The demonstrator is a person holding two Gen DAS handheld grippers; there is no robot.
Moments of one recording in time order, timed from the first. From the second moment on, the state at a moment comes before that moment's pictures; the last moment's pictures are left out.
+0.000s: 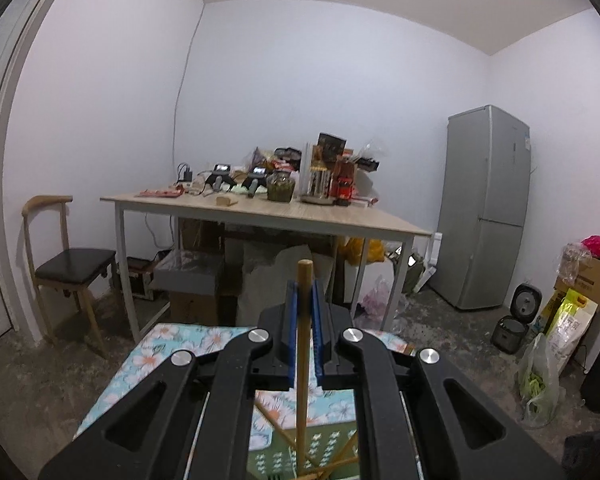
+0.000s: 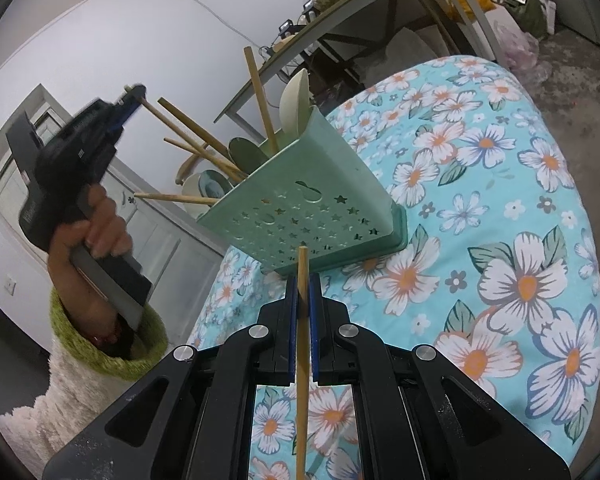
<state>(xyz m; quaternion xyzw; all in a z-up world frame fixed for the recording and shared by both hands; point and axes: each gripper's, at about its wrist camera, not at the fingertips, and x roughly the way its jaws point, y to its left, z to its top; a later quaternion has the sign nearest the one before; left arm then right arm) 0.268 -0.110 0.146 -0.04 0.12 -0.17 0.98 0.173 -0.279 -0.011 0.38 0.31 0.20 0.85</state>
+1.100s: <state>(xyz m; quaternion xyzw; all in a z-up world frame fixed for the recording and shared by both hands) 0.134 0.037 0.064 -0.12 0.20 -0.10 0.97 0.157 -0.285 0.160 0.26 0.16 0.17 0.94</state>
